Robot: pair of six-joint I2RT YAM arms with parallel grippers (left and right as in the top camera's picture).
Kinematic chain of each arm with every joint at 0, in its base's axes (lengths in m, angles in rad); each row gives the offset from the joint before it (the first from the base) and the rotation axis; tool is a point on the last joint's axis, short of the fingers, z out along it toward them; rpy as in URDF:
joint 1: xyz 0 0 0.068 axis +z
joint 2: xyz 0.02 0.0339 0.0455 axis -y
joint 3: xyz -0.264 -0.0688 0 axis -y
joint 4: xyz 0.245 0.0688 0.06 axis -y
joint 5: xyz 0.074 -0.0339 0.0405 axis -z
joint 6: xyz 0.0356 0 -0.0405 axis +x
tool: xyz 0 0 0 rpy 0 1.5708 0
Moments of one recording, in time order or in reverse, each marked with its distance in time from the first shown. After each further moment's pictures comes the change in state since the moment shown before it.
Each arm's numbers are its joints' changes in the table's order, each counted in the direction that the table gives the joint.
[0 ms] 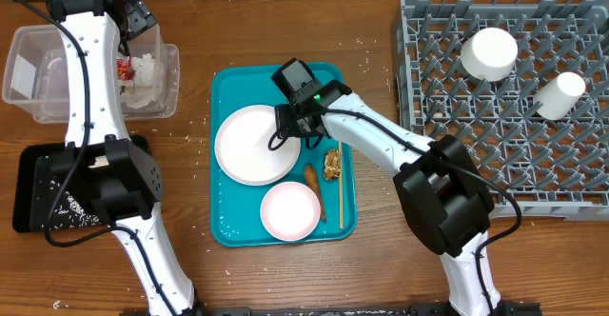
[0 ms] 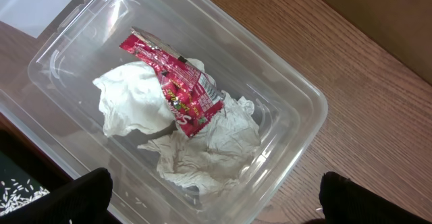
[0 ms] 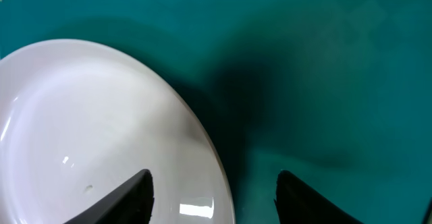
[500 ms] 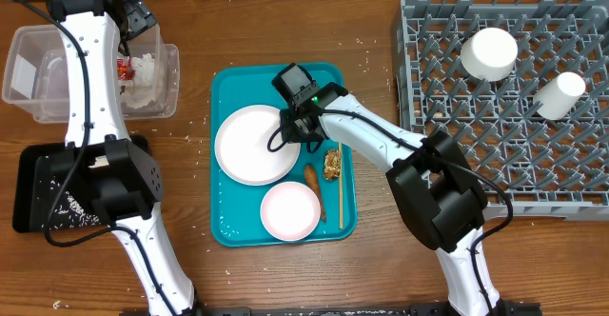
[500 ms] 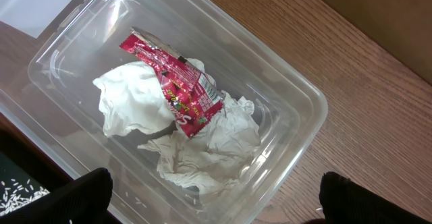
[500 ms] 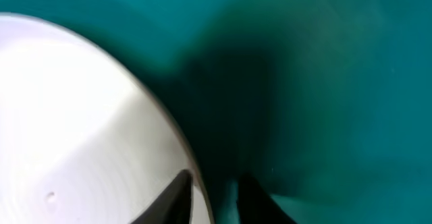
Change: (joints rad) left arm 0.000 0.000 0.000 0.000 0.000 0.000; right arm 0.000 -0.037 0.000 -0.023 0.002 0.013
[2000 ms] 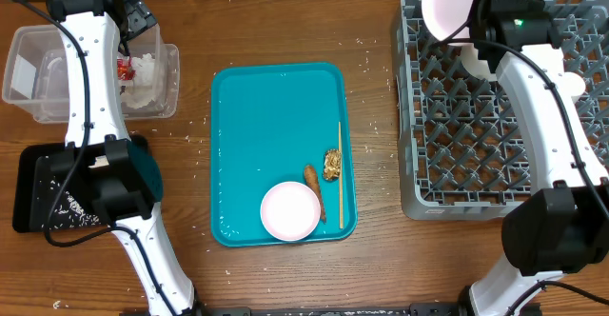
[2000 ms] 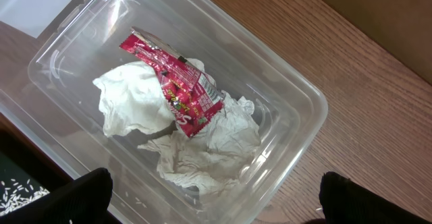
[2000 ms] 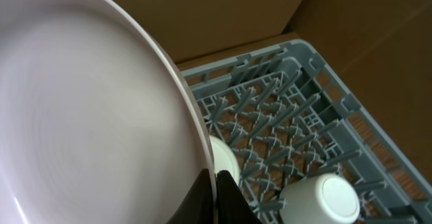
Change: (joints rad) left arm 0.000 0.000 0.000 0.000 0.000 0.000; right arm -0.612 0.357 0.122 0.018 0.614 -0.345
